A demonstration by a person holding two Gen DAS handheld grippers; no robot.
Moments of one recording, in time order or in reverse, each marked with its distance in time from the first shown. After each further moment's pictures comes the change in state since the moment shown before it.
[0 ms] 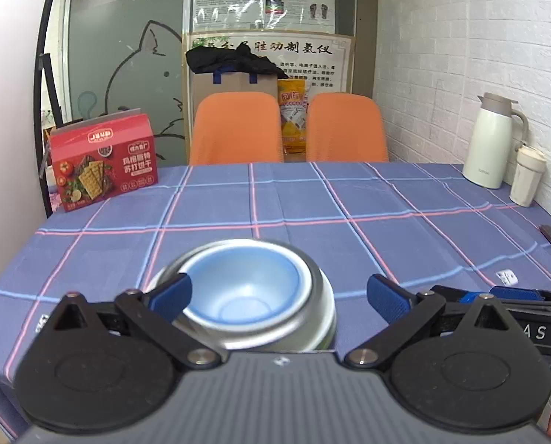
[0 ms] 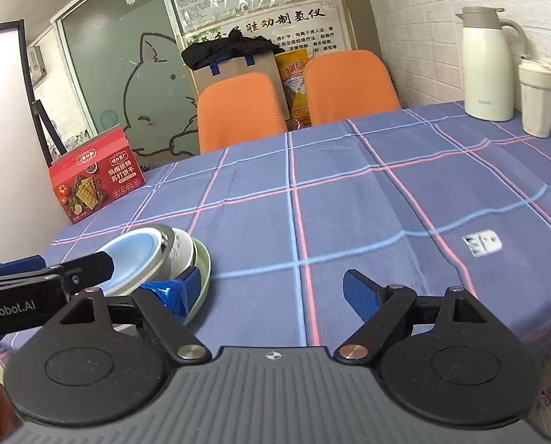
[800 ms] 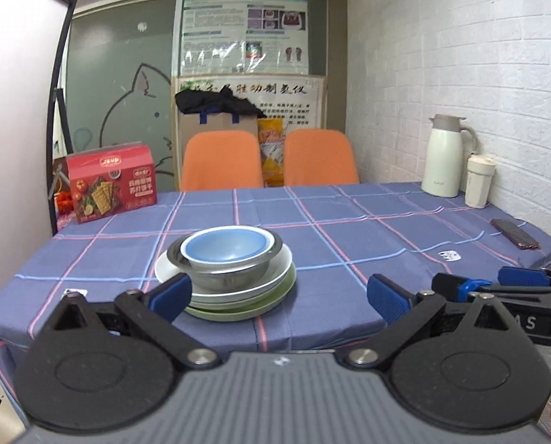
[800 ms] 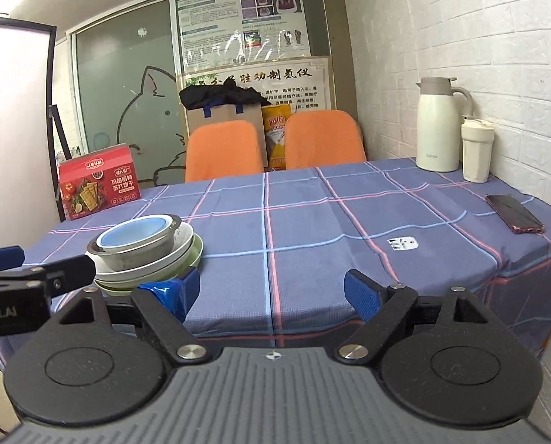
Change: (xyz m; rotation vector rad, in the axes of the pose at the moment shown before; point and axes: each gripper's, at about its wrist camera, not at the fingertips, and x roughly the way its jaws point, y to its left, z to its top) left arm -0.108 -0.018 -0.063 0.027 -0.134 -0.038; right arm -0.099 0.007 -0.061 -0.108 -0.182 -0.103
